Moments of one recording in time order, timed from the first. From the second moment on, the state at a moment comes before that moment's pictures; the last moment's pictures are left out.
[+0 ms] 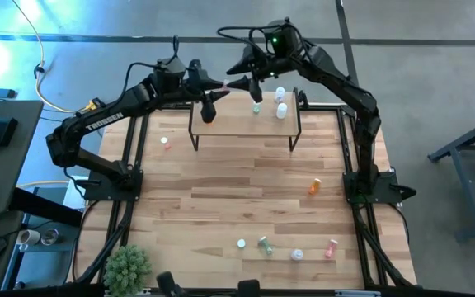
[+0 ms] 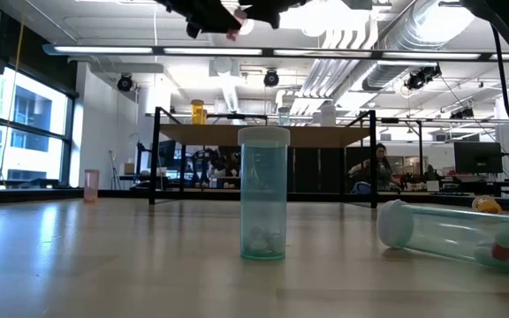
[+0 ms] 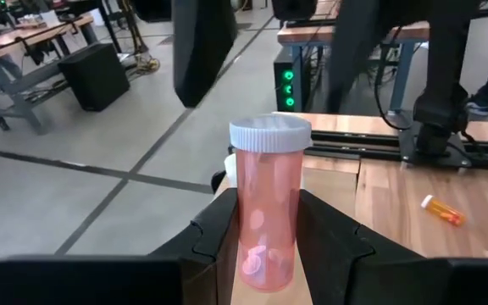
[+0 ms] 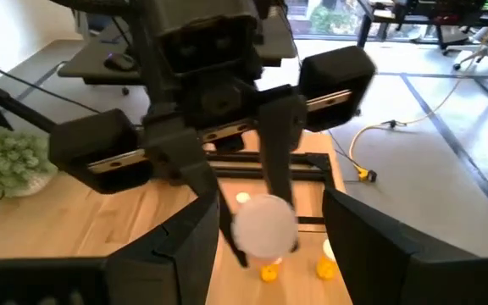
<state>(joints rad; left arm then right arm) 0.66 1.37 1.35 -0.27 0.15 0.21 -0.55 1.97 2.36 -0.80 -0.56 -0.28</state>
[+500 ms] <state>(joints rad) 0.63 1.37 1.35 -0.24 0.15 0.22 -0.51 1.97 2.36 -0.85 -0.50 -0.26</state>
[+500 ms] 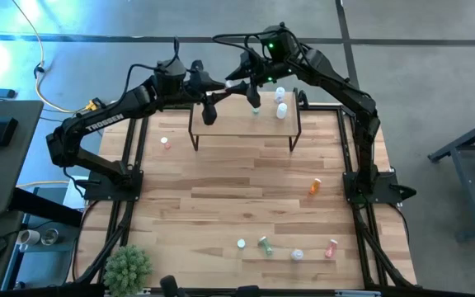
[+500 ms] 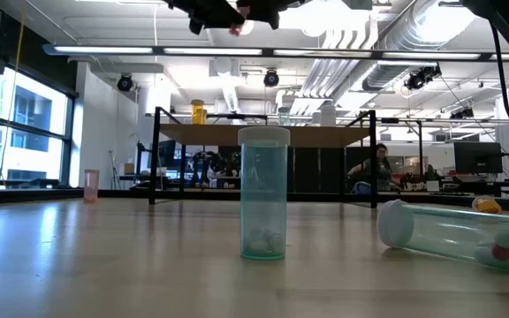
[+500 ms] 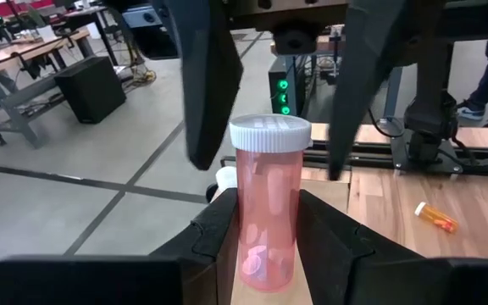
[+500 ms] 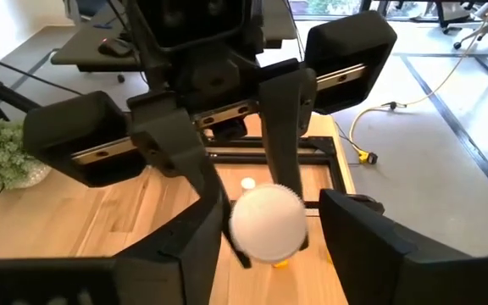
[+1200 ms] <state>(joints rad) 0.63 1.37 1.35 -0.24 0.14 0.22 -0.51 1.97 2.36 -0.88 -0.50 -0.26</state>
